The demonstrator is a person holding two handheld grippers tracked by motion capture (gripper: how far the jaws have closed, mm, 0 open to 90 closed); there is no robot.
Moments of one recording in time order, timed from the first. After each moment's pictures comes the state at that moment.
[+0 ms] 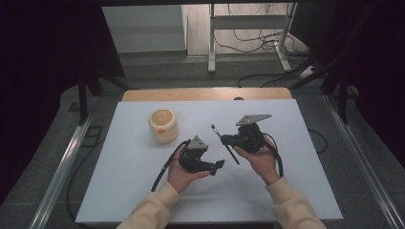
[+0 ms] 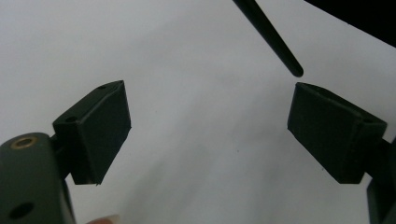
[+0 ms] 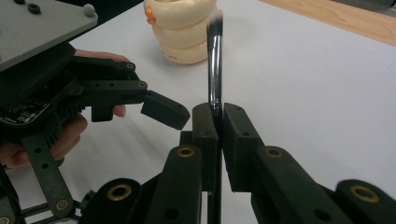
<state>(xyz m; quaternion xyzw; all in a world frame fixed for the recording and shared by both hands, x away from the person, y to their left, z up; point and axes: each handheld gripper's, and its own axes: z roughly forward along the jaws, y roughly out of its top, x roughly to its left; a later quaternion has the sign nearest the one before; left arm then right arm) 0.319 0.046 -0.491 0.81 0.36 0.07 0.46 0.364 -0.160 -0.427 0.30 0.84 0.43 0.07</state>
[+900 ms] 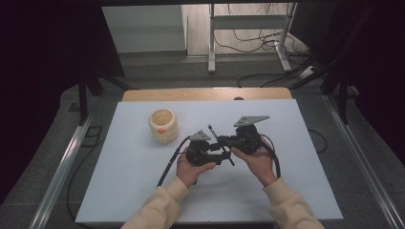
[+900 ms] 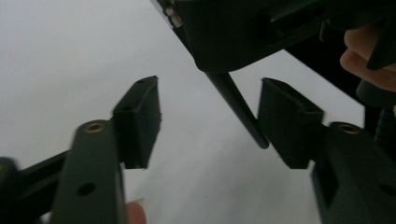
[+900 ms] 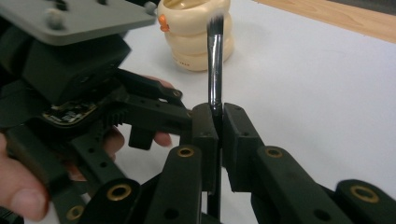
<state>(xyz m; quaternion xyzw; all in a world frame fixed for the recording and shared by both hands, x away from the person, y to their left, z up) 0.339 0.034 -0.491 0.77 0.37 -0.02 0.52 0.360 -0.153 -0.429 0.30 0.84 0.45 0.06</state>
